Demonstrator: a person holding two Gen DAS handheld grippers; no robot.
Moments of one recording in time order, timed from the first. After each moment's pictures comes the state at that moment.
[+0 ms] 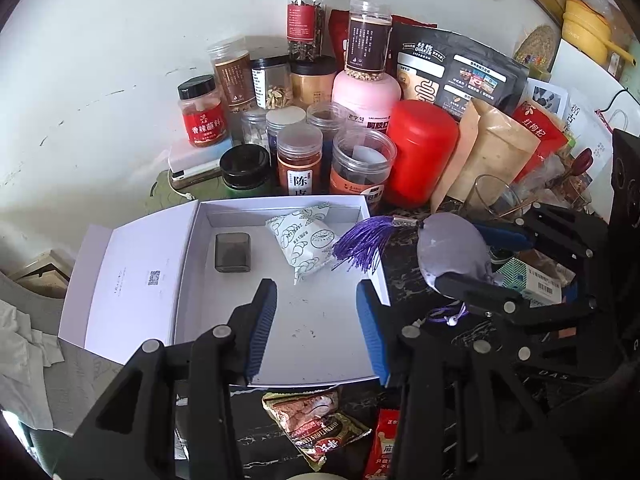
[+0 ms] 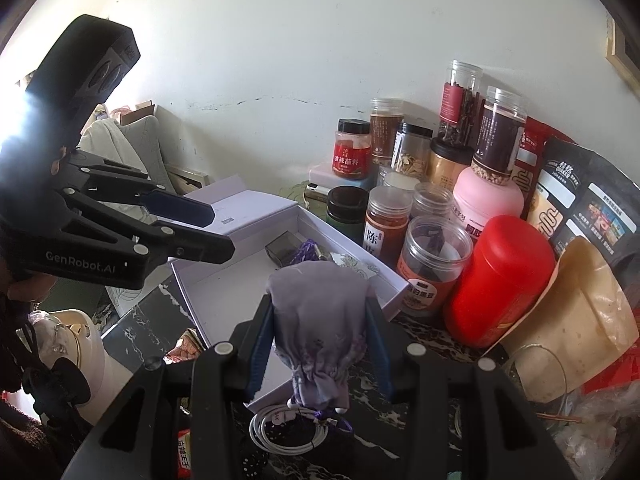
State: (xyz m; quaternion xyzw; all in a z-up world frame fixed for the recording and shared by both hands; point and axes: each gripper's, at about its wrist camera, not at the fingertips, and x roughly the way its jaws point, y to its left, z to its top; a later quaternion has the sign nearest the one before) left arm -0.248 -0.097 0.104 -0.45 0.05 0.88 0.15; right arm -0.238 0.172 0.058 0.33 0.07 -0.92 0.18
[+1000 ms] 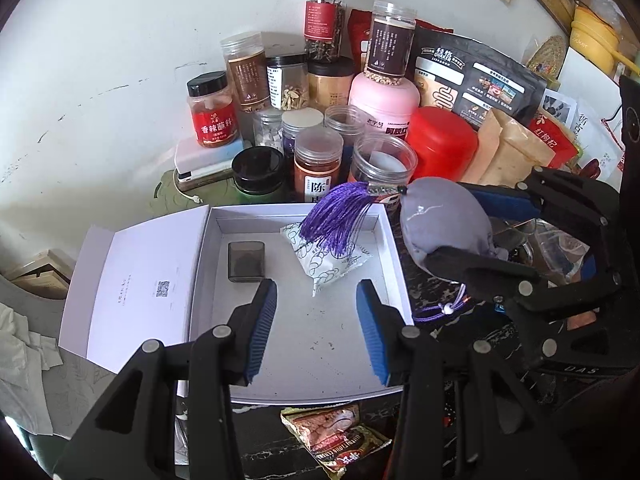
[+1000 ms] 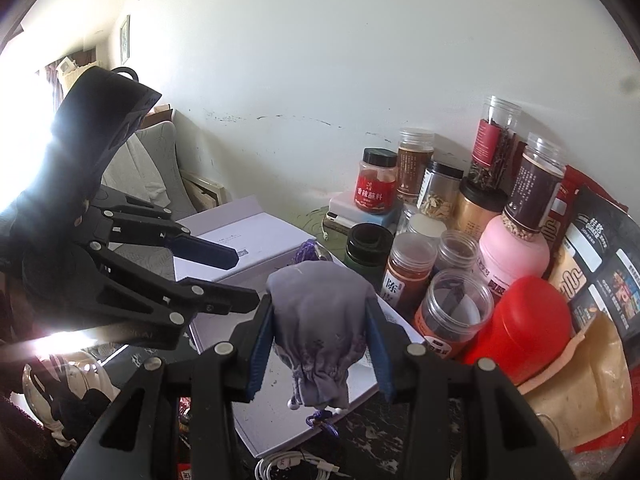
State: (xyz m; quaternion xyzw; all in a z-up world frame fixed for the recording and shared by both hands) left arm -0.278 -0.122 0.092 -0.46 0.04 0.87 0.16; right arm -0.282 0.144 0.081 0.31 0.09 -0.92 0.22
